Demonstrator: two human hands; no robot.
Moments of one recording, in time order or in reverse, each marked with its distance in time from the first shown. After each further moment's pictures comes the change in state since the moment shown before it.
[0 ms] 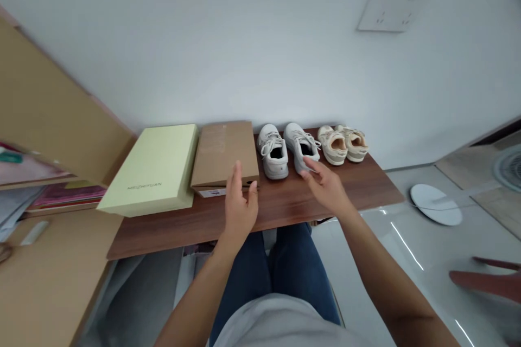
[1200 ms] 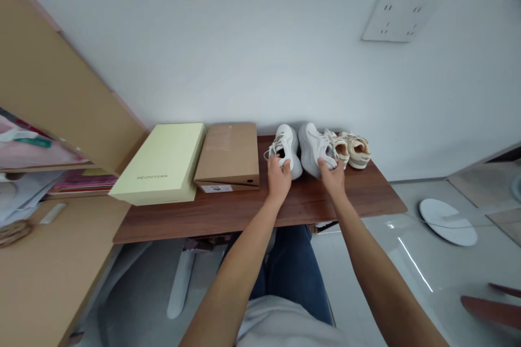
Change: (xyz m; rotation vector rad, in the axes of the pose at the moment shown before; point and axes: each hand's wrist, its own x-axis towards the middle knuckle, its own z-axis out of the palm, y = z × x) left_hand 0.038 -0.036 0.153 -0.043 0.093 -0.040; right_hand 0.050 0.095 -0.015 -0.163 0.463 0.233
